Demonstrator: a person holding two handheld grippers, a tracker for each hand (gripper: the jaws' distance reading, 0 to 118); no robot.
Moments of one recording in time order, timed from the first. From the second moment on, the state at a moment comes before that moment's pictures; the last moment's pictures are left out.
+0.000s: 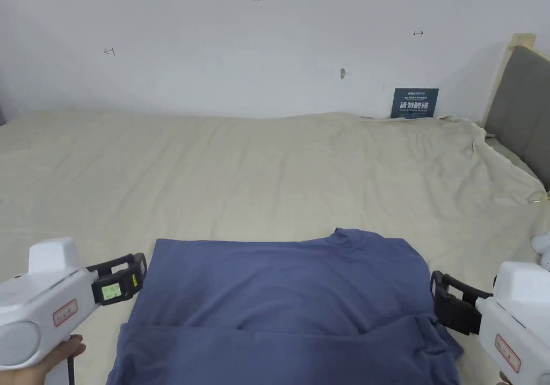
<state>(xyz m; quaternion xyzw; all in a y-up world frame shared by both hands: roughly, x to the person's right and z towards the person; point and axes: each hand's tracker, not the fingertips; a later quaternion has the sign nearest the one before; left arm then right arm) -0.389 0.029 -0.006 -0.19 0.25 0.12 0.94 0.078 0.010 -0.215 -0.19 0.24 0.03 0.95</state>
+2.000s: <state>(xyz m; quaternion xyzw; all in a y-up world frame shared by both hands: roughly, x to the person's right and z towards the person) -0.542 -0.146 -0.288 -0.46 0.23 0.08 0.85 -0.005 -0.054 -0.367 -0.25 0.23 0.01 0.94</state>
